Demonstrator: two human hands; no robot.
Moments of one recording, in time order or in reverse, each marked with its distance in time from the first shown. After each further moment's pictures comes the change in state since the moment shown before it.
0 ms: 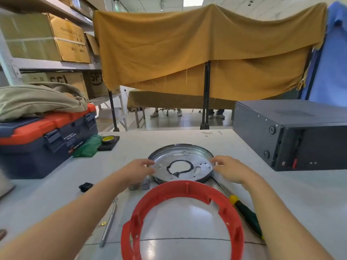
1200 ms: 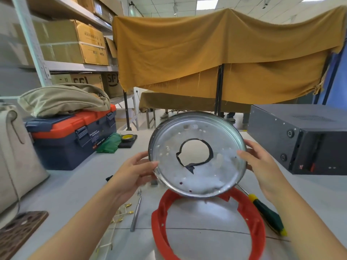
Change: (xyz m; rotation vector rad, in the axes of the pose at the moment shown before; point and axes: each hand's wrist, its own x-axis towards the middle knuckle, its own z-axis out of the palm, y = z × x) left_hand -0.080 -0.031 -0.038 -0.982 -0.047 0.227; right_hand -0.061 -0.029 -0.001 0.795 0.330 -0.174
